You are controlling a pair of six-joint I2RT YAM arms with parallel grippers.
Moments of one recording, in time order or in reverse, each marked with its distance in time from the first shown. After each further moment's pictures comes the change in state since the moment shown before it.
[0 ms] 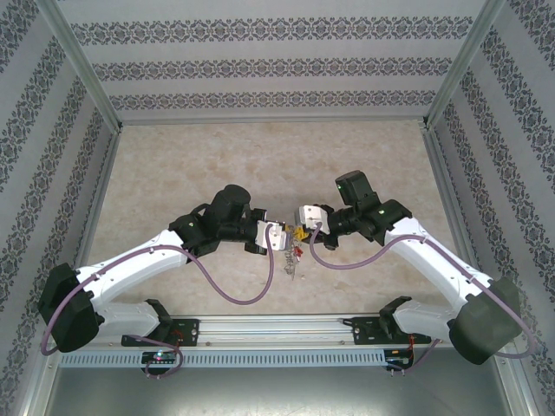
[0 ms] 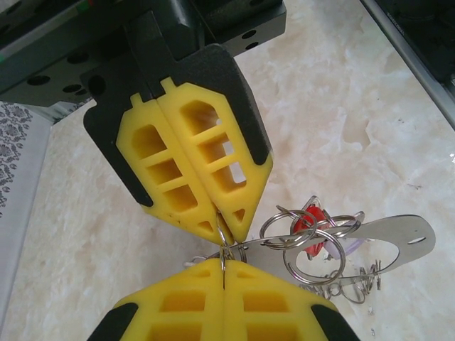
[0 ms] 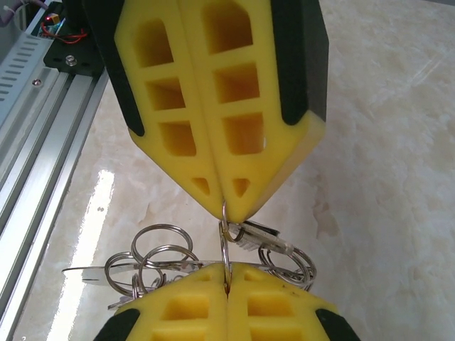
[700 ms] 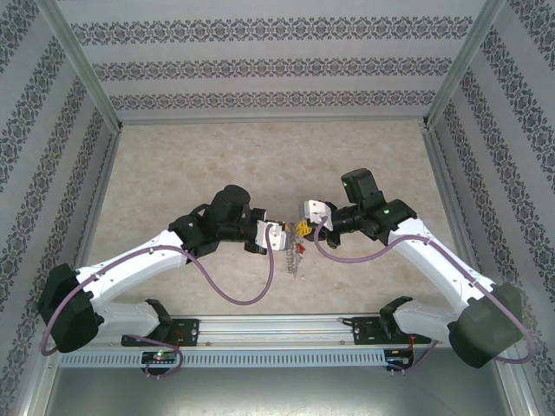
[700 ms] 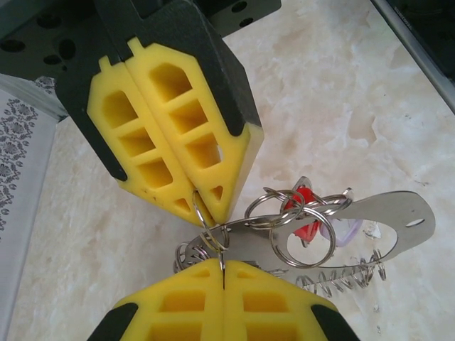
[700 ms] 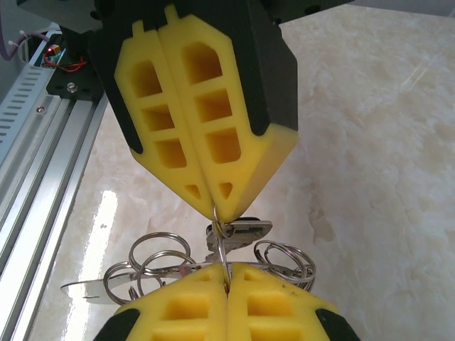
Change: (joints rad) left arm 0.000 -0.004 -0.006 0.007 -0.018 0.003; right arm -0.041 -0.021 0.000 0.017 -0.055 0.055
